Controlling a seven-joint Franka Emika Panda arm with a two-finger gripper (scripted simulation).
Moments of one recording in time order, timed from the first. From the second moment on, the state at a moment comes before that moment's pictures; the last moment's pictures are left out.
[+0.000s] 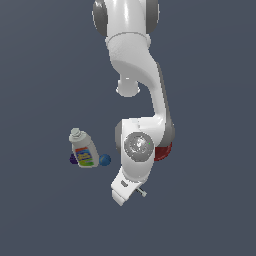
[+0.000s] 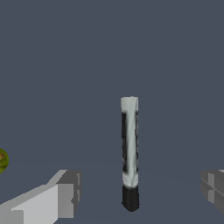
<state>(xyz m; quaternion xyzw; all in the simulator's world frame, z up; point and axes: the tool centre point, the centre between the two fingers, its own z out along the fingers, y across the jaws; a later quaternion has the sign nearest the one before) 0.149 0.025 0.064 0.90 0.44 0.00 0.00</state>
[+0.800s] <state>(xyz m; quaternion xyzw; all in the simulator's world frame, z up) 0.148 0.025 0.020 0.90 0.44 0.00 0.00</state>
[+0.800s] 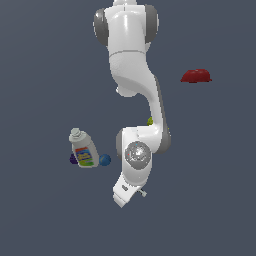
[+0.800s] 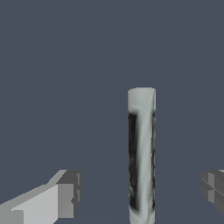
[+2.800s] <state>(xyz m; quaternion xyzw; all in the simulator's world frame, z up) 0.127 -0.054 0.143 0.90 0.44 0.00 0.00</state>
